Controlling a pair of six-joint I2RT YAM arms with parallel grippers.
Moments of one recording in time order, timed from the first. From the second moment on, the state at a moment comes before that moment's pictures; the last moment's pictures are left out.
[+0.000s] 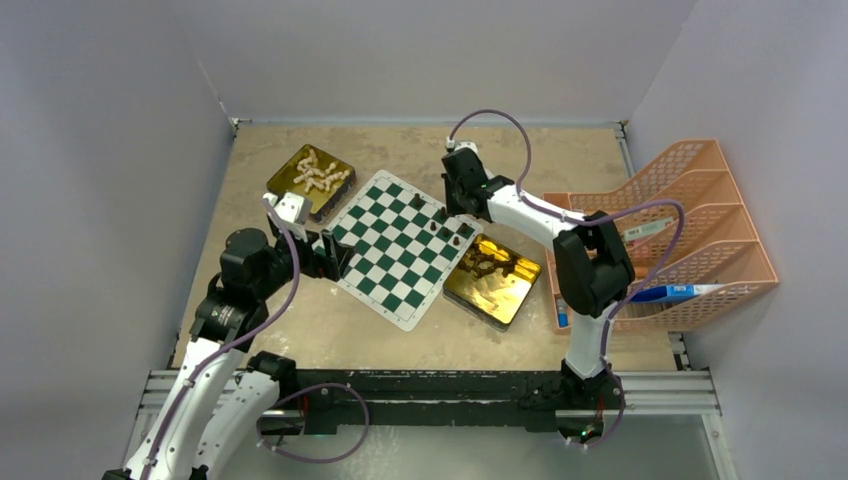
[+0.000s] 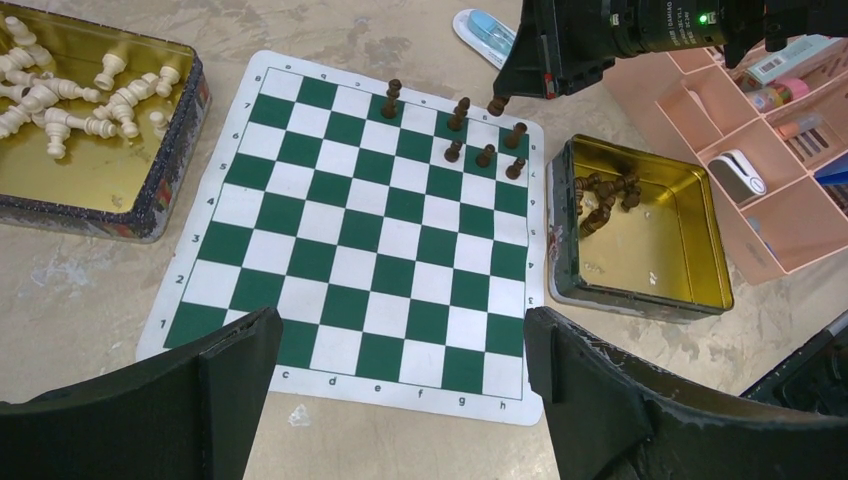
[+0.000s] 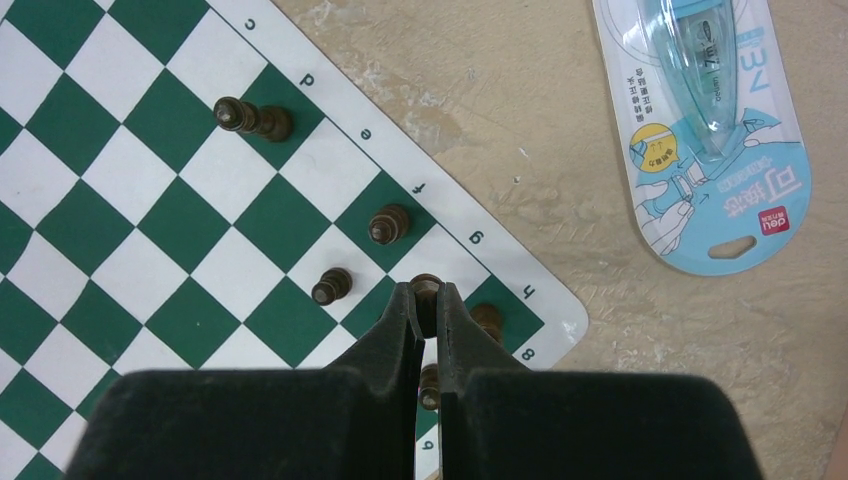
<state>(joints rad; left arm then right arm) -0.28 0.61 0.73 -0.41 0.26 -0.17 0.58 1.91 1.43 -0.36 0.23 0.36</state>
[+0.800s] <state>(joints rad) -0.28 0.62 0.73 -0.43 0.26 -0.17 0.58 1.96 1.36 -0.28 0.24 0.35</state>
